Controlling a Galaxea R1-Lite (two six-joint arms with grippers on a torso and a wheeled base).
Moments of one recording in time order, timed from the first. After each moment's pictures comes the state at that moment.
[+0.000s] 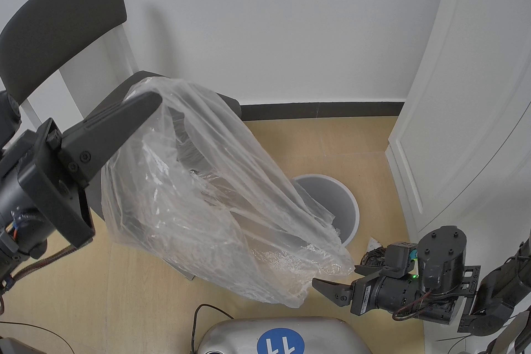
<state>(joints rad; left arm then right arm) -0.80 1.15 -0.53 -0.90 -0.07 -0.16 0.81 1.76 -0.27 -1.03 -0.11 0.51</state>
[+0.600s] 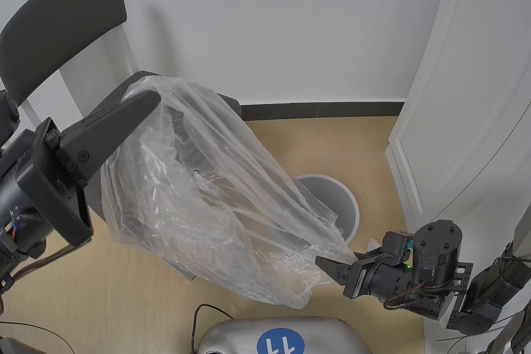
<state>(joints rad) -0.80 1.15 -0.53 -0.90 -0.07 -0.16 0.79 1.84 -0.29 -1.19 -0.16 0.55</state>
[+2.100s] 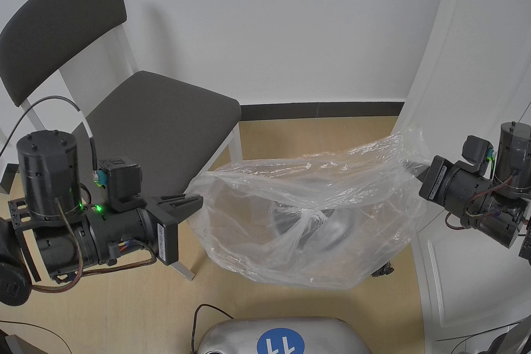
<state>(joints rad) -0.63 1.40 -0.59 -0.50 -0.07 -0.04 0.56 1.41 -0.59 -0.62 -0.22 0.54</state>
